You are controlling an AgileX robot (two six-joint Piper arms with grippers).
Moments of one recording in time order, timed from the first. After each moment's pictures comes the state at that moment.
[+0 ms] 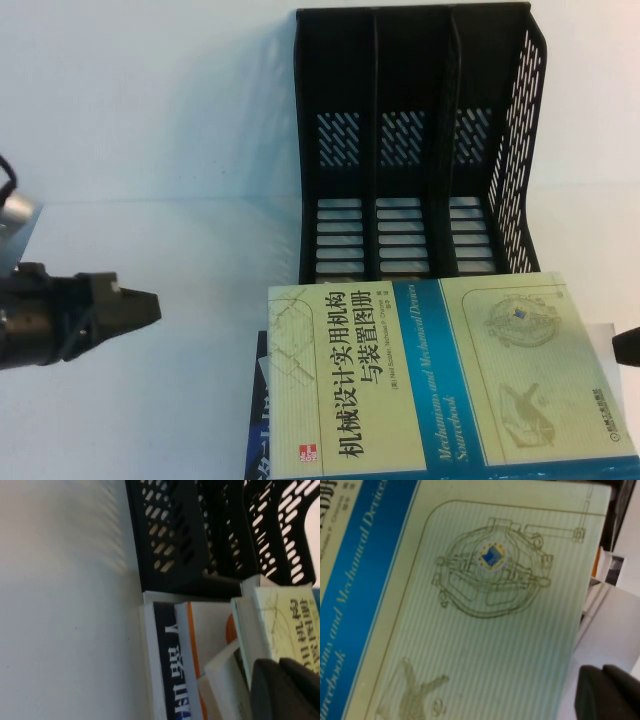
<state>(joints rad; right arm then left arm) 0.02 1.21 -0.73 0.71 0.77 -0.66 0.10 1.19 -0.72 -1.16 0.84 0.70</state>
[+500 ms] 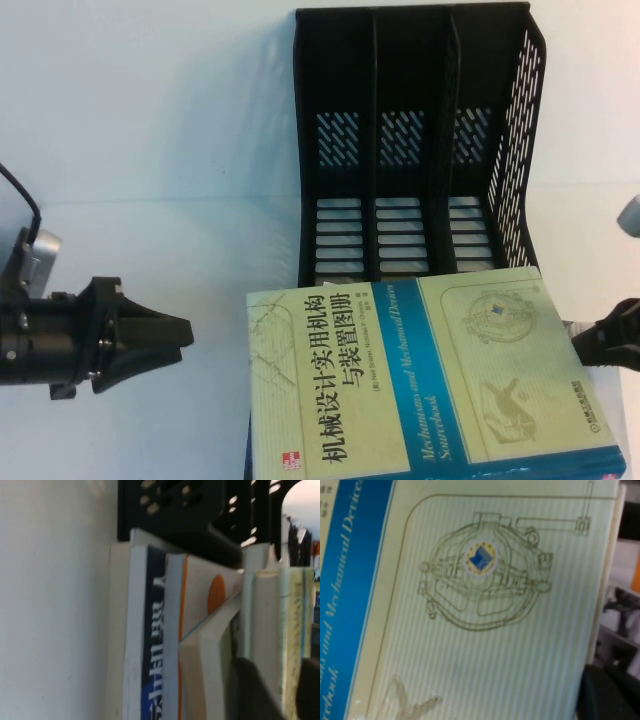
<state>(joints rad) 0.04 1.41 -0.79 0.82 0.81 -0.71 0.21 1.47 -0.72 -1.31 1.10 0.73</state>
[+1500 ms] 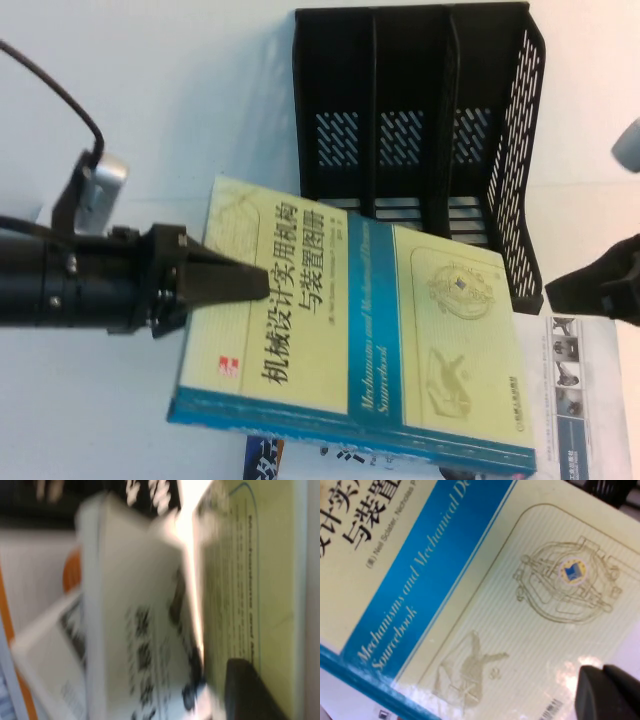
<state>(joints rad) 0.19 1.26 -0.97 0.75 0.93 -0.63 -0.03 1.38 -0.86 -1.34 1.14 0.63</state>
